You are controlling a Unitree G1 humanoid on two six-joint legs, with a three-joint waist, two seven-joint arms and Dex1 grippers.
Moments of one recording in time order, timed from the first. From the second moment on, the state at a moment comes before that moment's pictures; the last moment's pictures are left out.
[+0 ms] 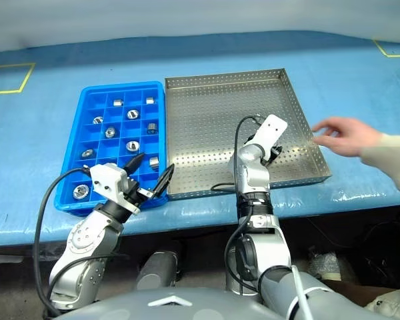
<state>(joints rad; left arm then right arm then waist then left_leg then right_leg) 0.25 0.20 -0.09 -0.59 -0.25 0.30 -0.30 -0.62 0.15 -0.20 0.44 0.21 0.36 -0.83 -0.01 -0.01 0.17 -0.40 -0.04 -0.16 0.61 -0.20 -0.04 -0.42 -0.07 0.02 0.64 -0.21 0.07</state>
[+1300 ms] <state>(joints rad) 0.68 0.22 0.04 -0.72 -0.29 0.04 -0.37 -0.52 0.12 0.50 -0.01 0.36 0.88 0.22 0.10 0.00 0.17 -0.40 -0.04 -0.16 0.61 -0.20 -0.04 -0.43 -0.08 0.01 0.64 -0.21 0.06</state>
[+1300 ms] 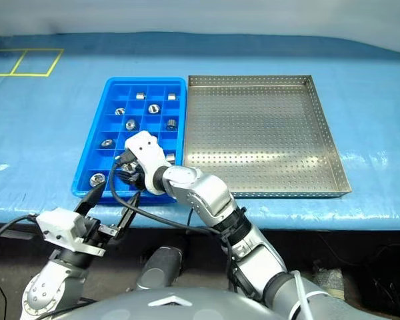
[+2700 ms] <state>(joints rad) 0.43 0.32 -0.07 -0.63 -0.32 0.18 -0.44 -0.33 -0.05 0.26 -0.33 0.28 0.98 0.15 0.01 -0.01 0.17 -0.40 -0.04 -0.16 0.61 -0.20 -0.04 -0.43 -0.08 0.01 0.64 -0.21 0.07</state>
